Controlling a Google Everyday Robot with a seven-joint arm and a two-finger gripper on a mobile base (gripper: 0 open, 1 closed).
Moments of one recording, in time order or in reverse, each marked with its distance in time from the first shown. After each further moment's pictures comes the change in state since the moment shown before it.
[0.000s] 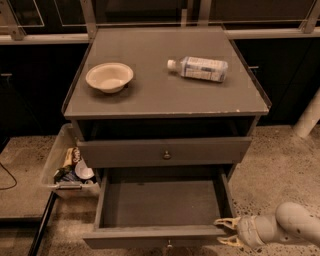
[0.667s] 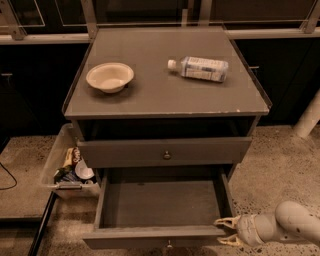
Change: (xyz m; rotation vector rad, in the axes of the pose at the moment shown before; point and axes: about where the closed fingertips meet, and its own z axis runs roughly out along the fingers) arm -0.002 -0.001 -0.002 0.000 0.000 -0.001
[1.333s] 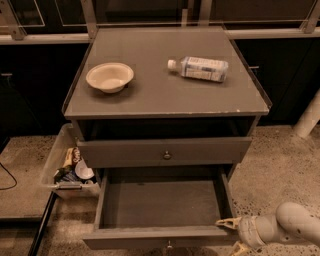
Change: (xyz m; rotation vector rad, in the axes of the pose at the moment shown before) arm 0.000 0.000 0.000 0.000 0.000 0.000
